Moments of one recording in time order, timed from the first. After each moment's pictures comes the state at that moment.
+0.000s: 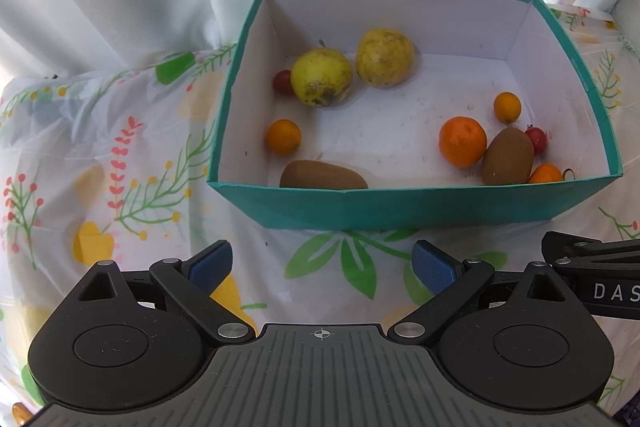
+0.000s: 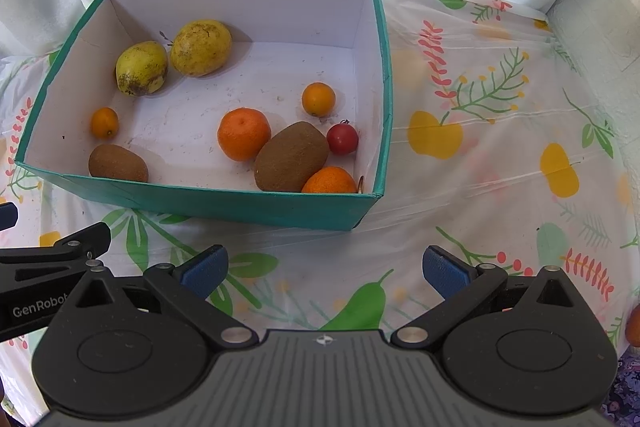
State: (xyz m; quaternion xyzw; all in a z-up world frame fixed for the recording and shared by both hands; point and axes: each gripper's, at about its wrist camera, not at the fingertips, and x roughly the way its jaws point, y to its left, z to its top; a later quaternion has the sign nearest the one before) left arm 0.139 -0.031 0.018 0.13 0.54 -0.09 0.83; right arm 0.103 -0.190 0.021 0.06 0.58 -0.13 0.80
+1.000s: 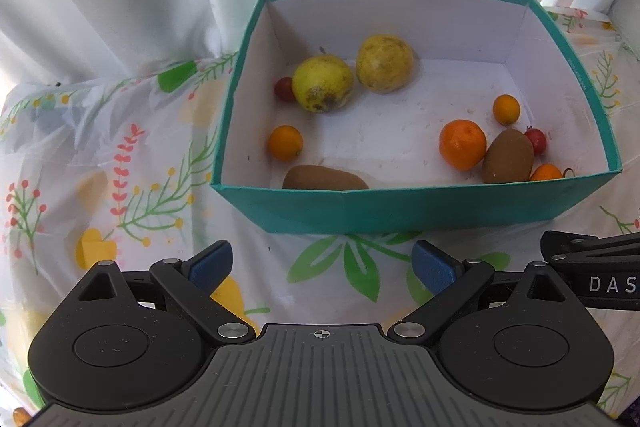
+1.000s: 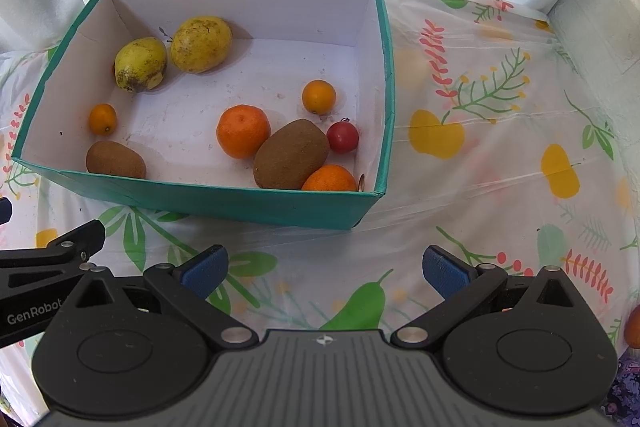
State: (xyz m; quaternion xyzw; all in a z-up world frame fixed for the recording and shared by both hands) left arm 0.135 -0.031 0.019 0.14 0.53 -0.09 0.83; right arm 0.104 -0.187 0.019 0.05 0.59 -0.13 0.80
